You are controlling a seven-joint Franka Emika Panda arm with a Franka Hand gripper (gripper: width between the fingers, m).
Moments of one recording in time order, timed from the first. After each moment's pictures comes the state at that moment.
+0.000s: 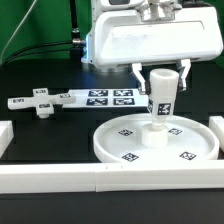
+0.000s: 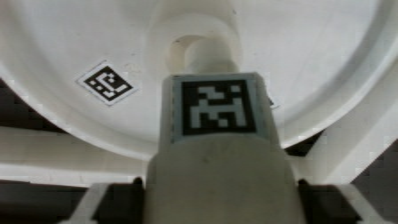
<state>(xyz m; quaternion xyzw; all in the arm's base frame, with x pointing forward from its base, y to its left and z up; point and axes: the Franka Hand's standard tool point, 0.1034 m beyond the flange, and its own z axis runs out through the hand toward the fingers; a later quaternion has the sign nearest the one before) 0.562 0.038 0.088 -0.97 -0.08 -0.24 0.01</state>
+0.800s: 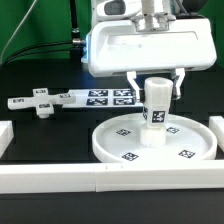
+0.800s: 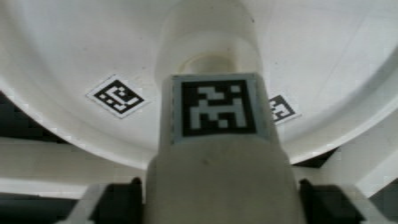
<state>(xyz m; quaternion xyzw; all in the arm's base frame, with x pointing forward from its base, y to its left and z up) 0.558 0.036 0.076 -0.96 -0.08 -0.26 0.01</state>
